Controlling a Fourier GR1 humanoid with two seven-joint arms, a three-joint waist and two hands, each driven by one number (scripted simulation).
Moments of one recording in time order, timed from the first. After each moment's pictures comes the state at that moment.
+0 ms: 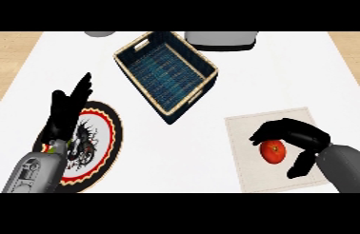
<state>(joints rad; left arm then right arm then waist) -0.22 0.29 -0.05 -1.36 -0.01 0.09 0.22 -0.38 -0.57 0.46 -0.88 0.54 0.20 -0.99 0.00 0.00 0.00</state>
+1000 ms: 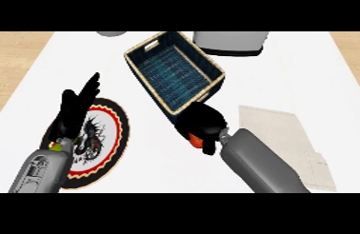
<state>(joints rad) -0.24 0.27 -0.06 -1.35 -0.03 0.05 0.22 -0.61 -0.12 0.66 -1.05 0.95 0.10 -0.24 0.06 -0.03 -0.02</state>
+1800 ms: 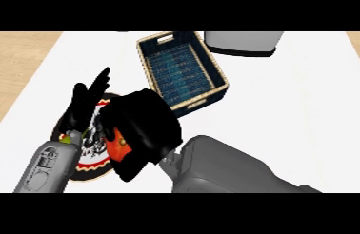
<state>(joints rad) -0.31 0.25 -0.08 -1.31 -0.04 0.04 0.23 -0.87 0.00 0.75 -1.47 0.48 -0.08 0.58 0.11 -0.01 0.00</state>
